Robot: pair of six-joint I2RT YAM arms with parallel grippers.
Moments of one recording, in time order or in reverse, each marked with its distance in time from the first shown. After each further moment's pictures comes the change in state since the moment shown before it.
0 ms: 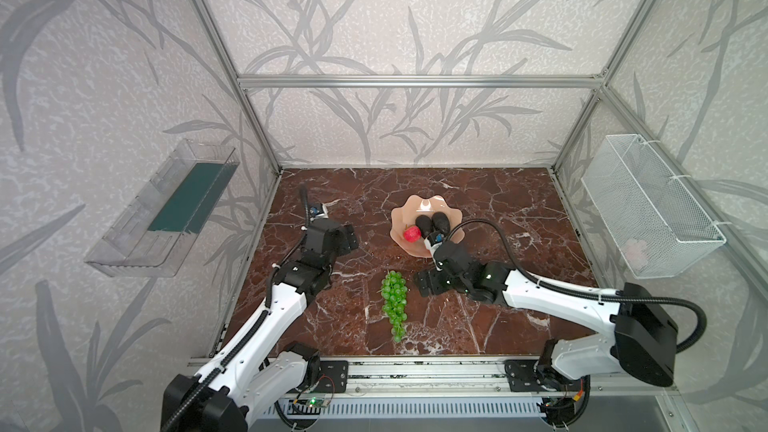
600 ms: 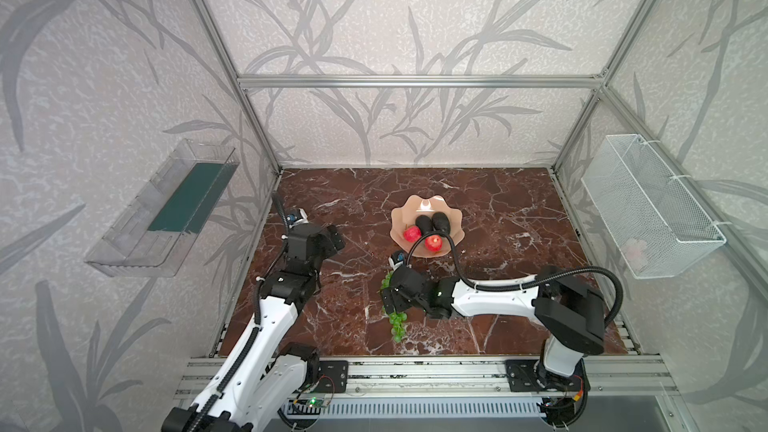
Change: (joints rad) left arm 0.117 -0.085 -0.031 -0.008 0.066 -0.065; right arm 0.184 0.352 0.116 0.192 0.164 0.127
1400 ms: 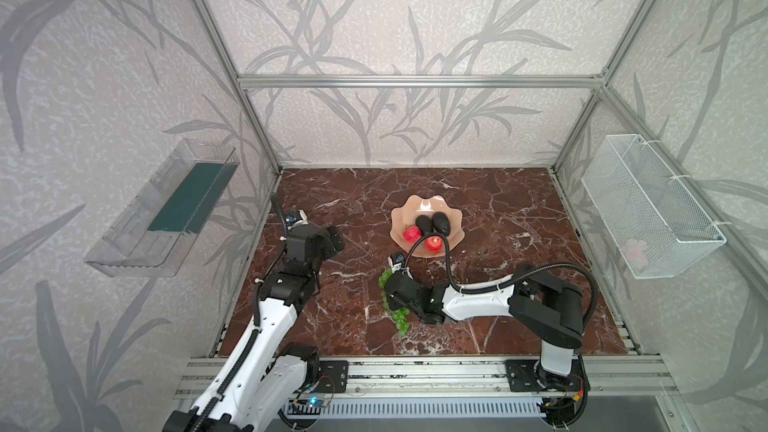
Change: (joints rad) left arm 0.012 -0.012 -0.010 -0.002 0.031 -0.004; right arm 0.008 0.082 -0.039 0.205 0.108 0.021
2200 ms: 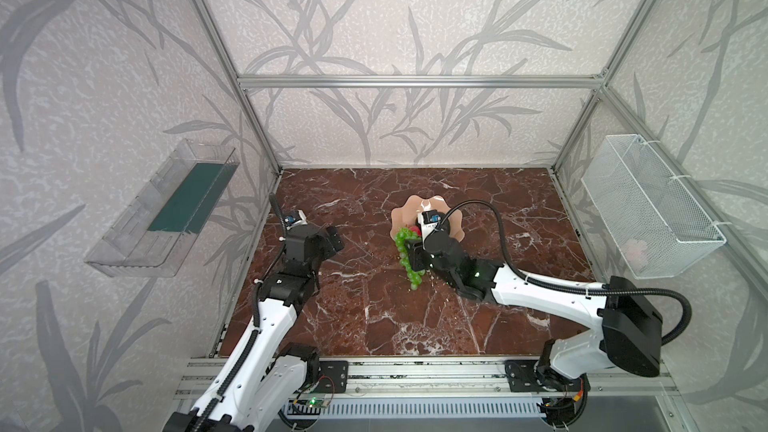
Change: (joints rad) left arm 0.006 -0.003 0.000 0.000 0.003 0.000; right arm -0.224 -0.397 0.007 -0.088 -0.025 -0.165
